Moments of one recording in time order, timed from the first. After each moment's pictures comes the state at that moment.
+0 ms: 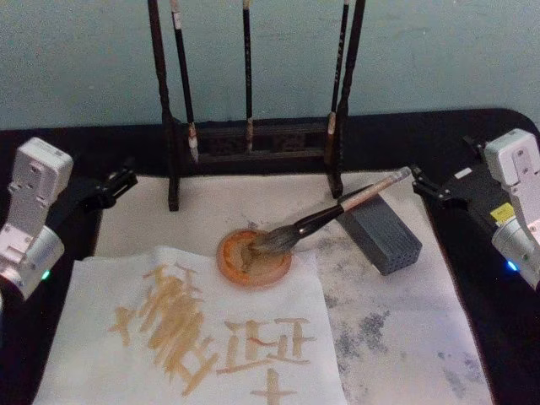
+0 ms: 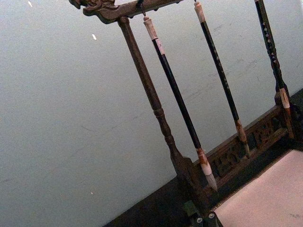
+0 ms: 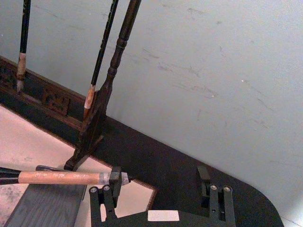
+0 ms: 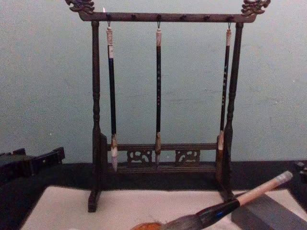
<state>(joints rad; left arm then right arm) -0.20 0.60 0.45 -1.41 -0.25 -0.12 0.03 0.20 0.60 -0.45 -1.41 0.25 -0.12 -0.03</state>
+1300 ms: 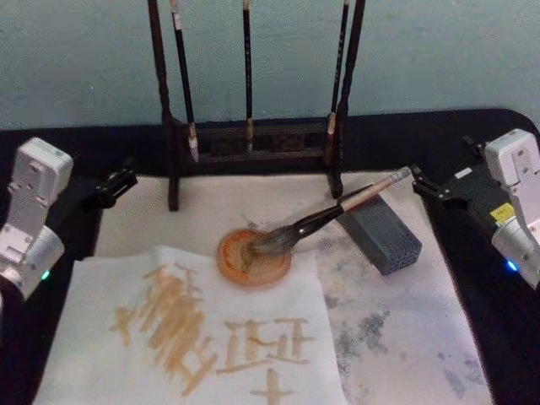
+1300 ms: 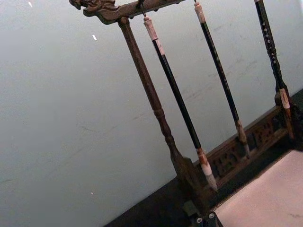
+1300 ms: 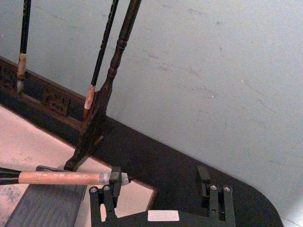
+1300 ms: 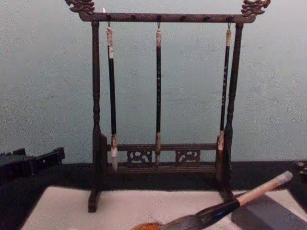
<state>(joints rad) -0.20 0.60 0.45 -1.41 -0.25 -0.12 0.03 0.20 0.60 -0.45 -1.41 0.25 -0.12 -0.03</state>
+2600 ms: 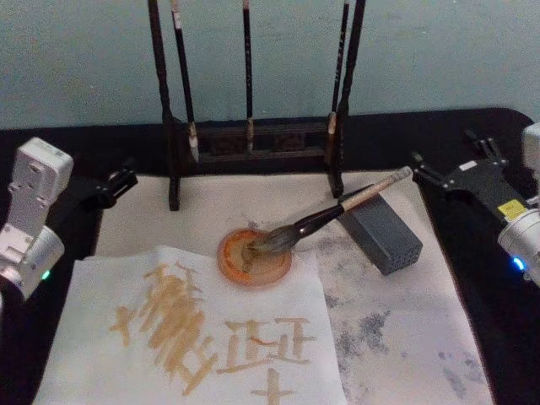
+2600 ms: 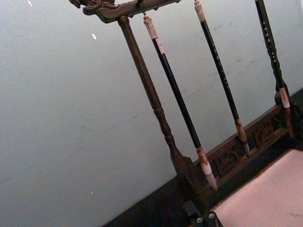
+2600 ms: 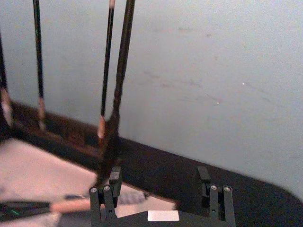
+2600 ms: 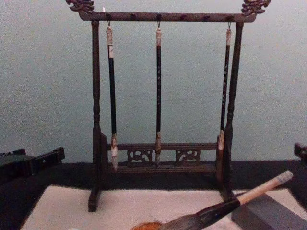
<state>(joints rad) -0.20 0.60 0.45 -1.41 -0.25 -0.12 0.03 0.14 0.59 -0.37 -1.49 0.41 -0.13 0.05</state>
